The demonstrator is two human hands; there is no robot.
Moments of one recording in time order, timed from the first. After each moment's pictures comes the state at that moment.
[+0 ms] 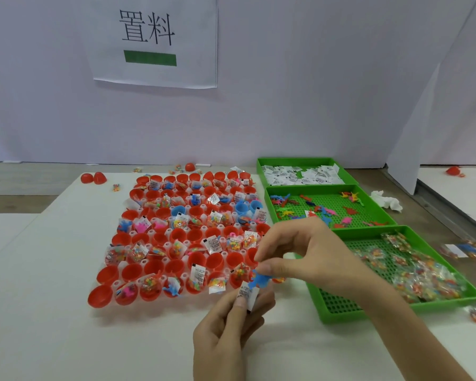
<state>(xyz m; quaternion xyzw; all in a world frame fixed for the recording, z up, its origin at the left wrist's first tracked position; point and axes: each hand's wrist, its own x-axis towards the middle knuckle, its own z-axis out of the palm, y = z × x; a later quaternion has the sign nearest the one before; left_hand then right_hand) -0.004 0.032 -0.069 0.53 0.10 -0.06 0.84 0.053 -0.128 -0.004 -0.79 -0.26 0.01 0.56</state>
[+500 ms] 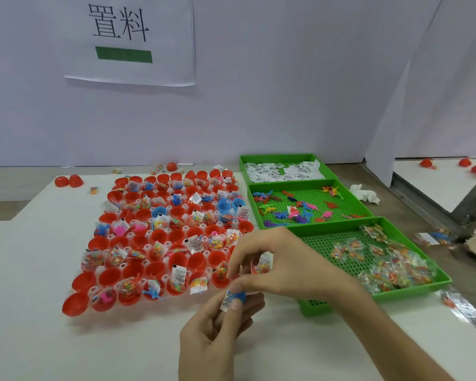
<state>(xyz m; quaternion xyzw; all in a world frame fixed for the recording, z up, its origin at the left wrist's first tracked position) -0.007 0.031 -0.081 0.59 0.03 -0.06 0.80 0.052 -0.121 -0.011 -0.86 -0.29 0.01 0.41</state>
